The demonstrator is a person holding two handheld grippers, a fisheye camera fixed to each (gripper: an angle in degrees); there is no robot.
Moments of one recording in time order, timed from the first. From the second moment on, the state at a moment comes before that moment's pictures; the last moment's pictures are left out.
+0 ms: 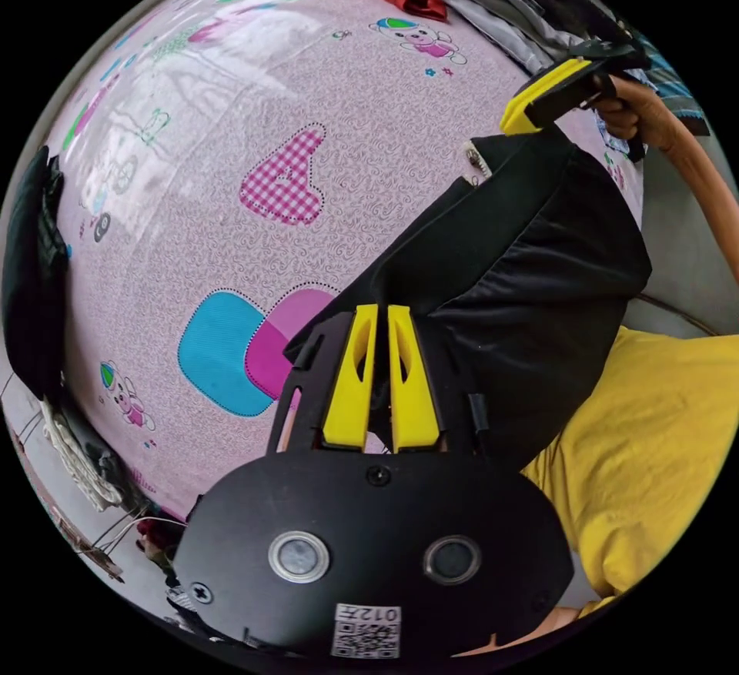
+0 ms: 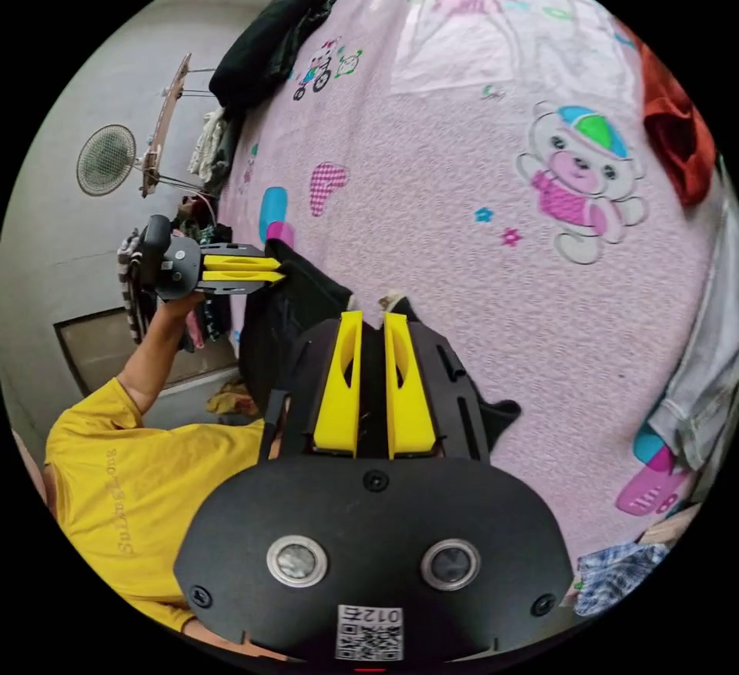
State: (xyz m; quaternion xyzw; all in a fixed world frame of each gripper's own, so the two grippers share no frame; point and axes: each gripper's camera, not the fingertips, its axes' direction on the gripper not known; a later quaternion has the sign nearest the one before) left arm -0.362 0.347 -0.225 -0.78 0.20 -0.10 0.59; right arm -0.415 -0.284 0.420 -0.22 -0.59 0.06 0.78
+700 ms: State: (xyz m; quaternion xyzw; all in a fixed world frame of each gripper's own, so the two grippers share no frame) left arm -0.303 0.244 -0.157 -0.69 0.25 0.03 0.68; right arm -0.486 -0.225 0.391 -0.16 -0.58 -0.08 0.79
